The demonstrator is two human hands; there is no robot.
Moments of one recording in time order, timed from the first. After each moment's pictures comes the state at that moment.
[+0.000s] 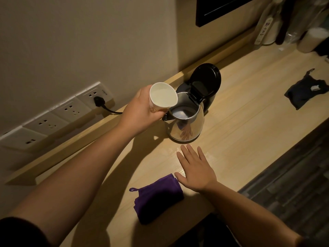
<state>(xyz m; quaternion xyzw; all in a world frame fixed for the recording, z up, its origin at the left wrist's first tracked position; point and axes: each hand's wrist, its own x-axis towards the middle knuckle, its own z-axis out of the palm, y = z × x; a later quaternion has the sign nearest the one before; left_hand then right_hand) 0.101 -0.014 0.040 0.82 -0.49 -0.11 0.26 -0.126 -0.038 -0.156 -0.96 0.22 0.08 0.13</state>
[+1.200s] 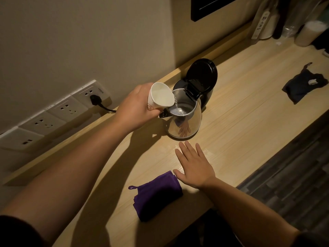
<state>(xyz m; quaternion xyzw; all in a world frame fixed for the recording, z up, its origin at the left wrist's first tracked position) 0.108 -0.015 0.042 0.82 -0.54 -0.10 0.19 -0.127 -0.038 -0.155 -0.96 0.22 0.07 0.12</state>
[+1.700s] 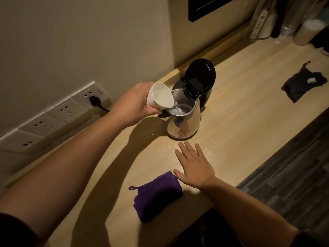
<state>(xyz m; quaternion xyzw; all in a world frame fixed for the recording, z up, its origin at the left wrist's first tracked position) 0.116 -0.021 0.055 0.80 -0.57 -0.13 0.14 -0.126 -0.037 -0.155 -0.96 0.22 0.08 0.12</state>
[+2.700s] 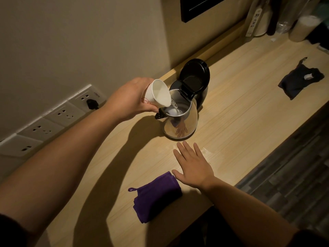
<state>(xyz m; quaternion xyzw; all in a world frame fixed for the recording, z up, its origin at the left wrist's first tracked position) 0.116 -0.035 0.075 0.78 -0.61 -0.12 0.09 -0.125 -0.038 -0.157 -0.96 0.22 0.09 0.12</state>
